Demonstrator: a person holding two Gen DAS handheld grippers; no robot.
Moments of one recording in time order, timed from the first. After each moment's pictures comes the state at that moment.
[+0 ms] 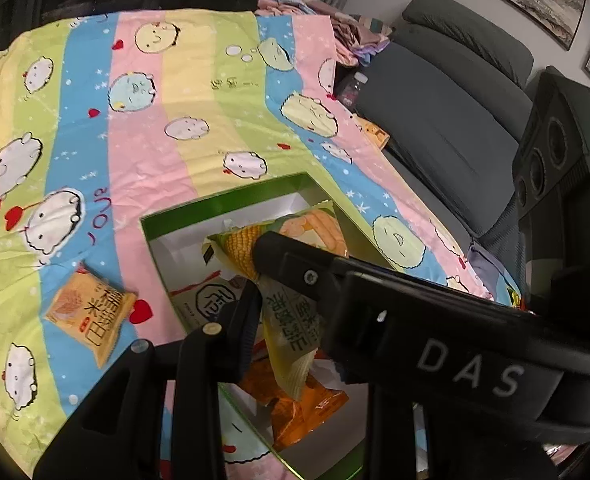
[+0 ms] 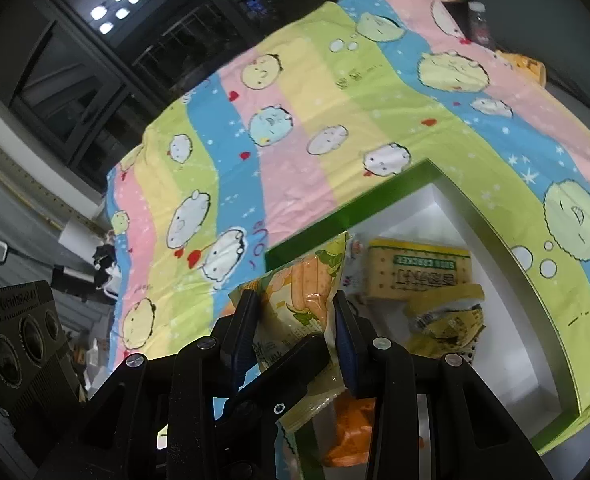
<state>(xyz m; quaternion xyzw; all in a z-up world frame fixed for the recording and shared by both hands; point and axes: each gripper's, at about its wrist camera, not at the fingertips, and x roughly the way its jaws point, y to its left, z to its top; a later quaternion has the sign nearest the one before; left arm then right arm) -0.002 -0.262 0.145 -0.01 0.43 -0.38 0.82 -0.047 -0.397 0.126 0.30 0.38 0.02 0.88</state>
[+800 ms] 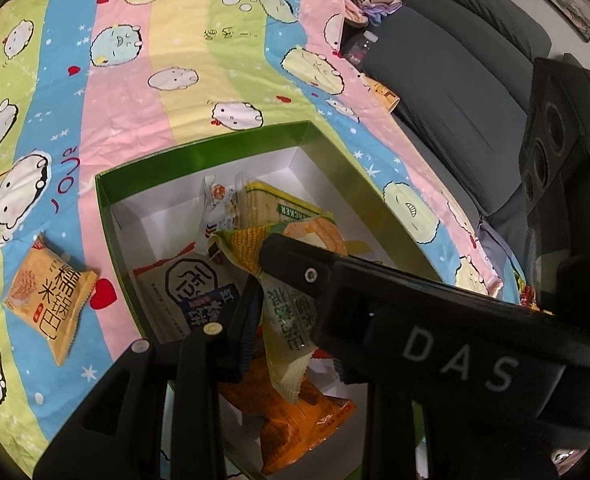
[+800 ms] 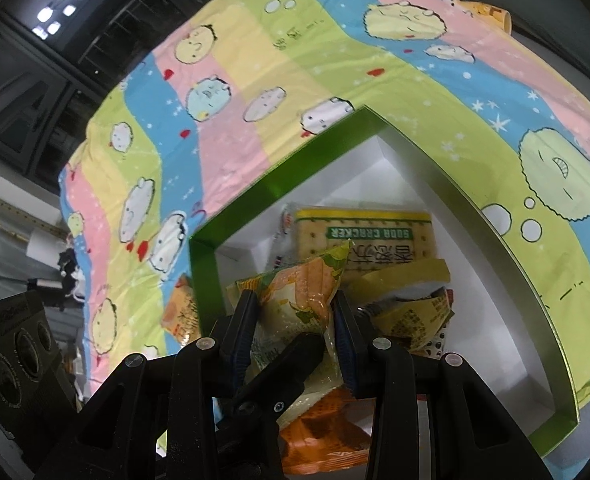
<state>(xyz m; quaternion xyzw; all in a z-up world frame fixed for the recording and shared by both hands) 0.012 -0.291 0.099 0.00 0.49 -0.37 0.79 -0.030 -0.422 0.082 0.32 0.45 -0.03 0.83</state>
